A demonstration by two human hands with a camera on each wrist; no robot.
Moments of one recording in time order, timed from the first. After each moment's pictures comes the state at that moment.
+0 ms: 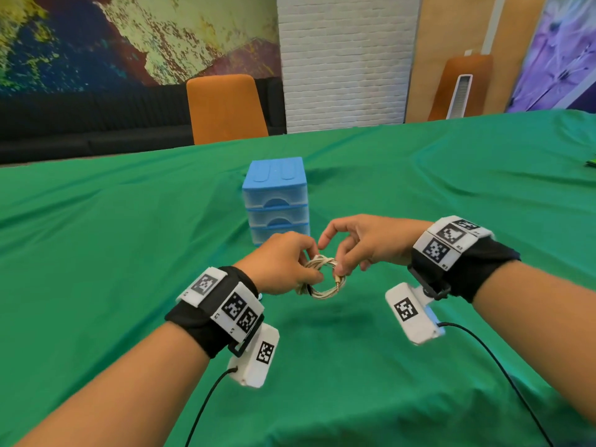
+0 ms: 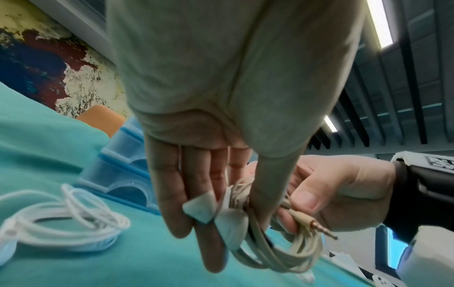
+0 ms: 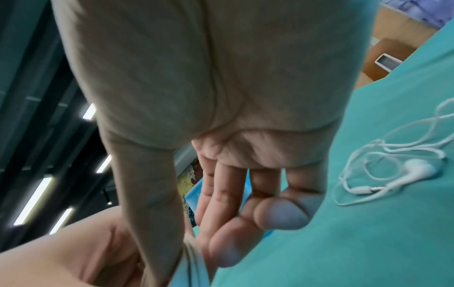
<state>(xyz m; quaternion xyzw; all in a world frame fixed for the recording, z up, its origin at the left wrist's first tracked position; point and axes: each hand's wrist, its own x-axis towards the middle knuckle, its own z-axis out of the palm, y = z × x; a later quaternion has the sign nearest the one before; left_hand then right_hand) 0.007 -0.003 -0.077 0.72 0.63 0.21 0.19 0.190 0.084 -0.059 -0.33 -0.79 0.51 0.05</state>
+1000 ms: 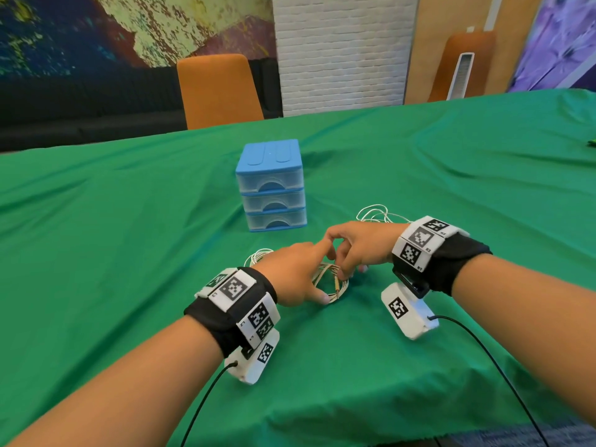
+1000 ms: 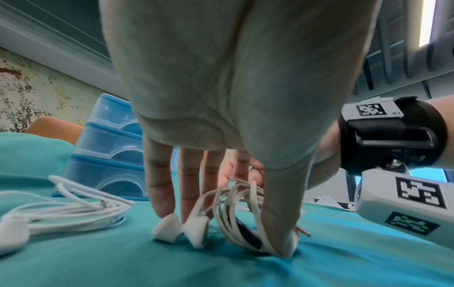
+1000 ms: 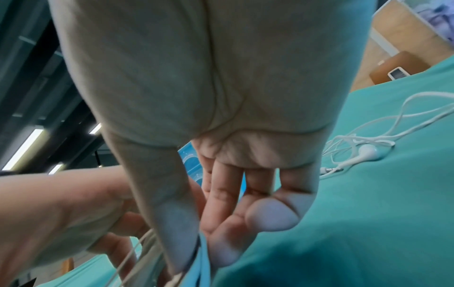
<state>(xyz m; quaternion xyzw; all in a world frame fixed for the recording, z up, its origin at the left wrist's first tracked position) 0.027 -0.008 -0.105 0.78 0.60 0.03 0.14 0.186 0.094 -0.095 -0.36 -0.84 0.41 -0.03</state>
